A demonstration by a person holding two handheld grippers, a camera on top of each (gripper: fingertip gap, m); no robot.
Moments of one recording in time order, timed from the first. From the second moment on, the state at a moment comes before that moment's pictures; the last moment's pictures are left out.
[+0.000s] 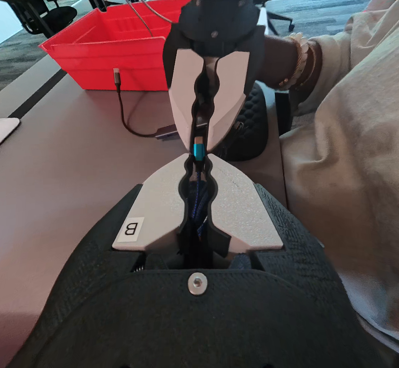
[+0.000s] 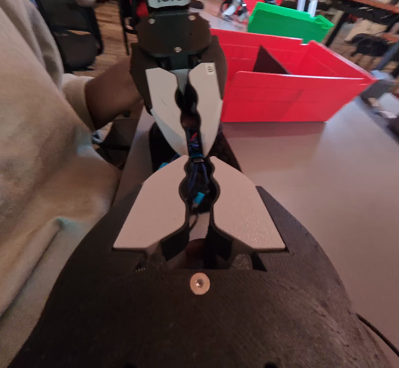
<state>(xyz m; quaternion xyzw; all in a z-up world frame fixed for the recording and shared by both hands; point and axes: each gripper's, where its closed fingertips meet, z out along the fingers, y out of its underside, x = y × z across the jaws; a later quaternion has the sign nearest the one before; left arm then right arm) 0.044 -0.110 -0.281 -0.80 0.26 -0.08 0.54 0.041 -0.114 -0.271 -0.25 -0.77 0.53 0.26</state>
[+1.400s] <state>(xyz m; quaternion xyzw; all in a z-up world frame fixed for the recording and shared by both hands) 0.028 -0.119 -0.282 -0.81 0.25 -0.07 0.53 0.085 -0.037 -0.300 -0.02 -0.84 0.13 0.53</state>
